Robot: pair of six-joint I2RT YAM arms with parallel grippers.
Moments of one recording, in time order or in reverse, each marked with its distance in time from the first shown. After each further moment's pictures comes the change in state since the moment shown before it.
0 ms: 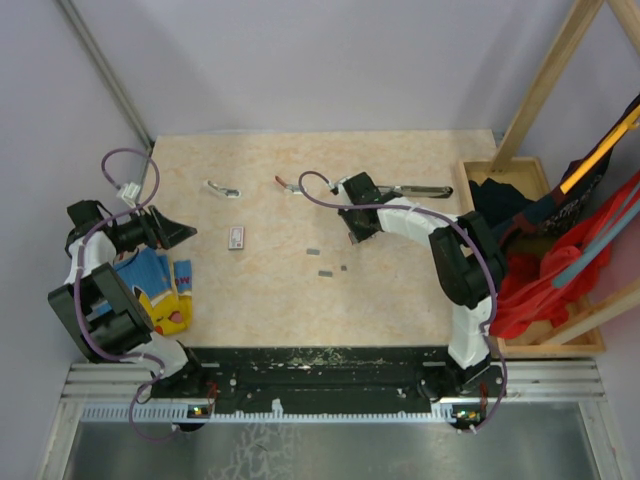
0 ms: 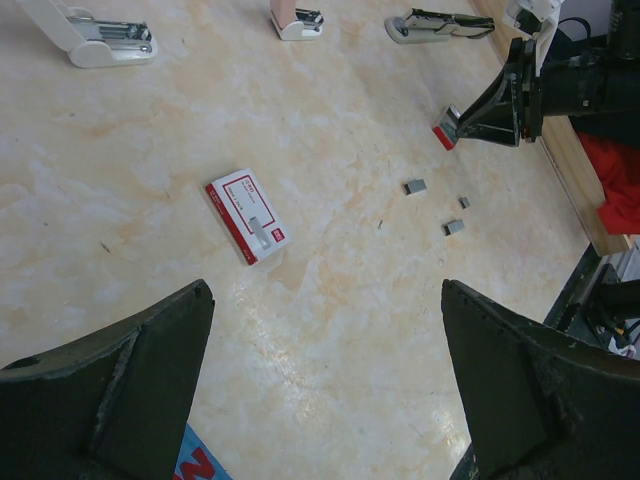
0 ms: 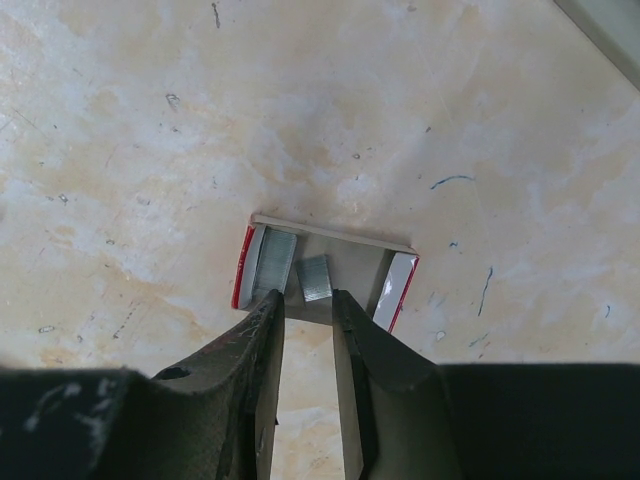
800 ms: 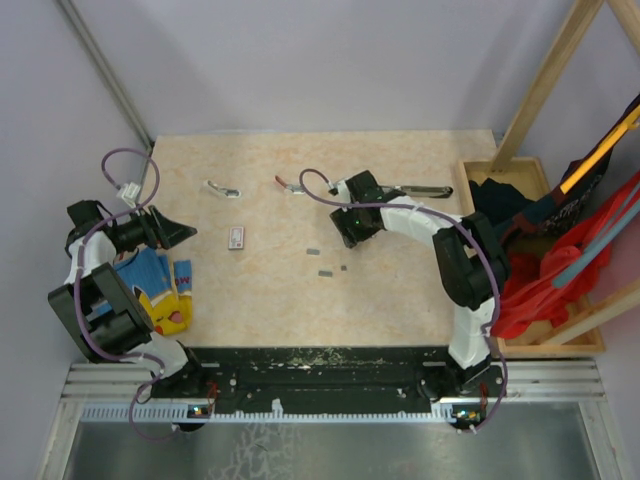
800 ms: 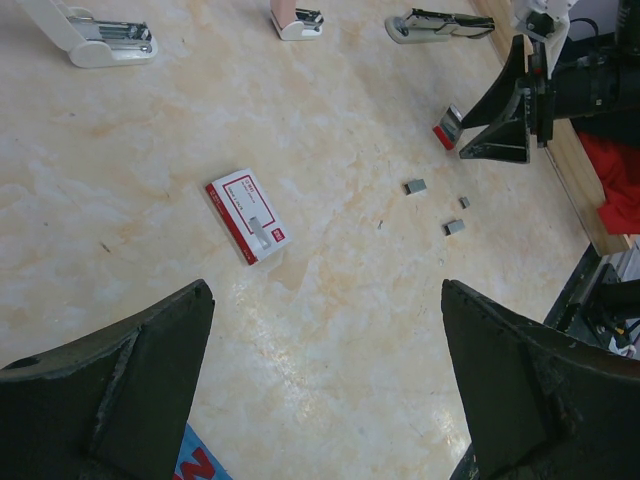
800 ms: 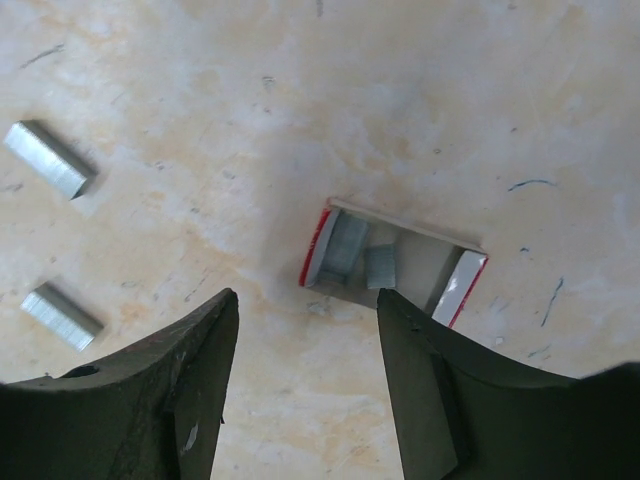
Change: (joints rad) left arm 0.000 0.000 0.000 0.000 0.000 0.001; right arm -0.013 -0.010 0.000 -0.017 -0.136 0.012
